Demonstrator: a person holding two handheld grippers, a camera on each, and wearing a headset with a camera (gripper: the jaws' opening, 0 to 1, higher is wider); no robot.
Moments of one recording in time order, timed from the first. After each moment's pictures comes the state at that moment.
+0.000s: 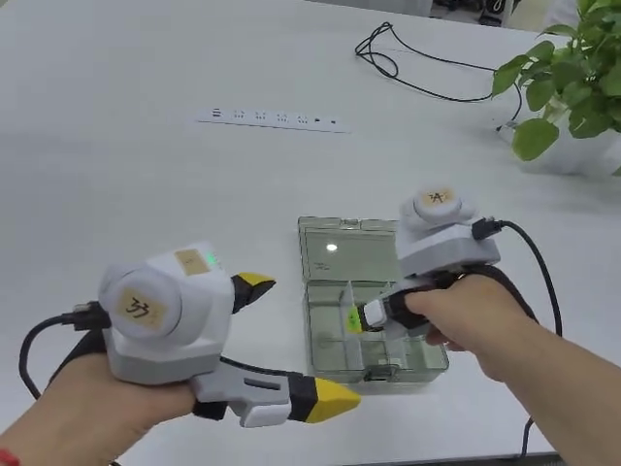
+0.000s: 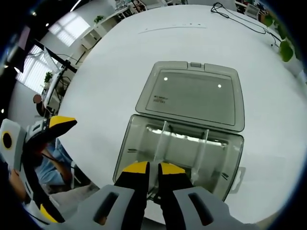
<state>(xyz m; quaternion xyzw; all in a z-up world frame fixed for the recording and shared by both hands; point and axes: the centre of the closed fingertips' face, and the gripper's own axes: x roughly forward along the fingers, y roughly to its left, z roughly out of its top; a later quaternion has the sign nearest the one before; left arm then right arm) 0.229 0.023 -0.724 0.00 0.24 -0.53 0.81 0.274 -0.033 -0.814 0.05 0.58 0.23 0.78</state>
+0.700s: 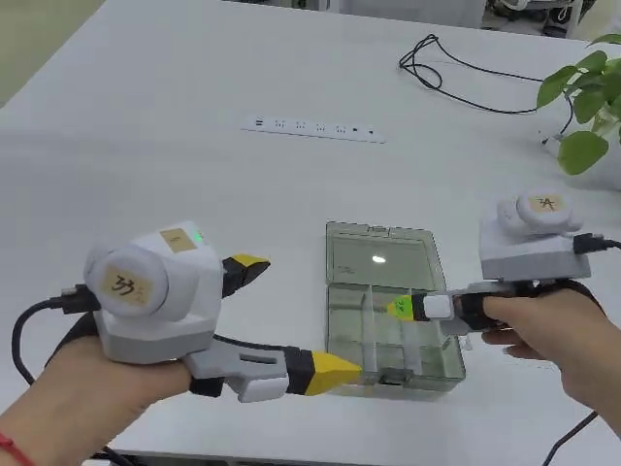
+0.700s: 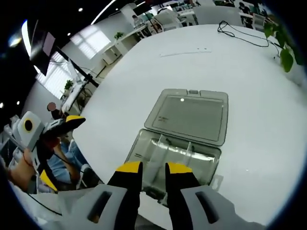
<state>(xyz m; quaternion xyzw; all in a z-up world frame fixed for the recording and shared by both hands) 0.232 0.040 -0.697 0.00 0.23 -0.46 0.86 0.284 -0.067 -0.756 0.07 0.47 0.33 0.82</state>
